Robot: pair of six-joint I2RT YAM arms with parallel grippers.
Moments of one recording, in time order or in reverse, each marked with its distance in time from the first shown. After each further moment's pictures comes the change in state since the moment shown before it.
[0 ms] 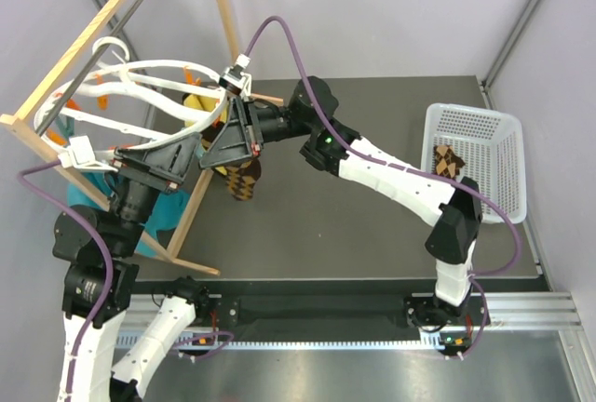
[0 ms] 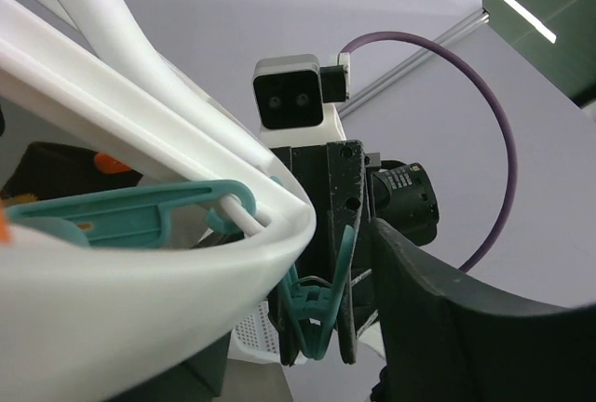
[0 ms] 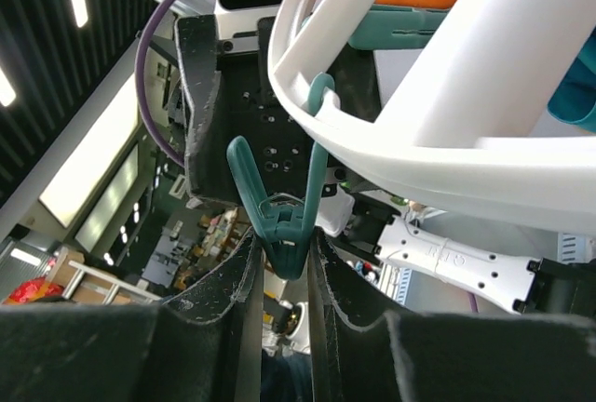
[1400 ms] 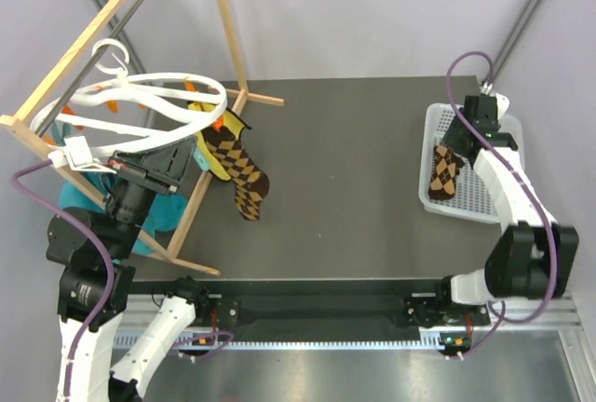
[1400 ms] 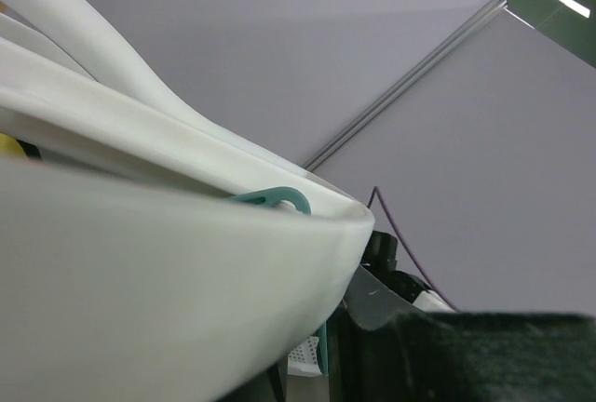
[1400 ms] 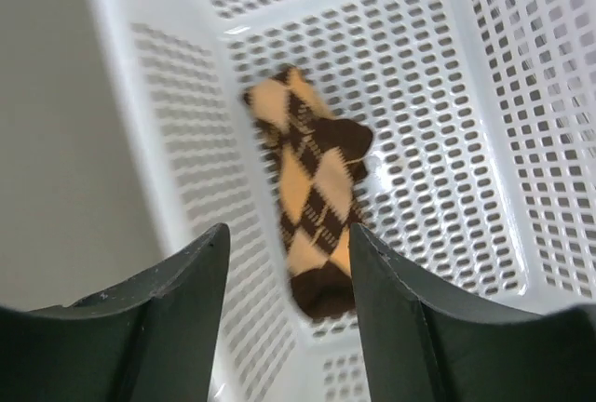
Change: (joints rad) left arm 0.001 0.005 0.036 -0.024 0.008 0.133; right arm -1.022 -0.515 -0.724 -0.895 1.235 -0.980
